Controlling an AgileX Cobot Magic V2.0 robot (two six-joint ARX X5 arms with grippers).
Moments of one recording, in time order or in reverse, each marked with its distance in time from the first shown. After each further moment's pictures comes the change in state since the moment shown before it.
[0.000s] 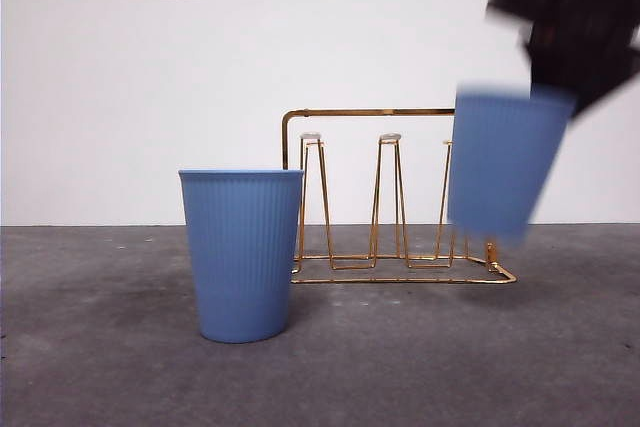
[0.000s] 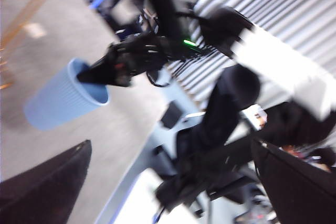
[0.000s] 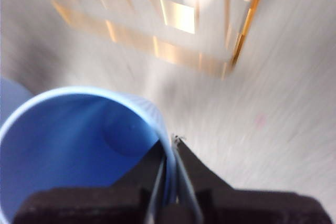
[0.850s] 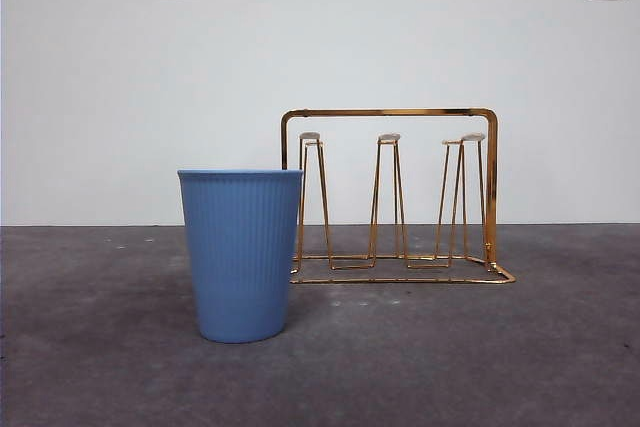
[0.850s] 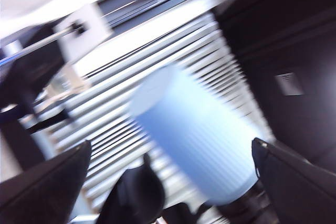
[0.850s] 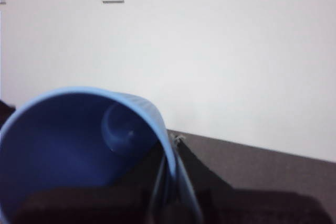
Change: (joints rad) left arm -0.397 0.528 0.185 0.975 -0.520 -0.666; right arm 0.000 -0.607 0.007 0.397 0.031 0.026
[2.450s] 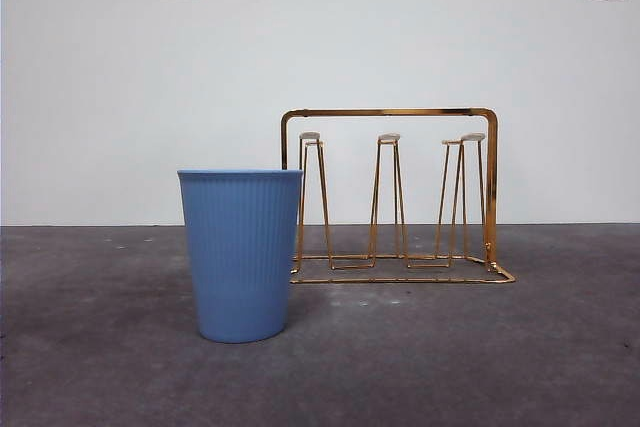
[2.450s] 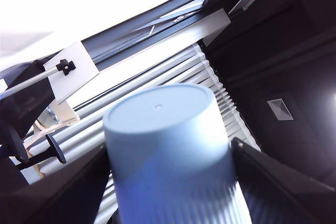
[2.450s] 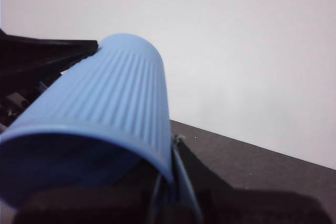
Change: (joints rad) left arm 0.016 0.101 0.171 -0.022 -0.054 -0.014; right arm 0.205 0.161 0.000 0.095 0.109 -0.061
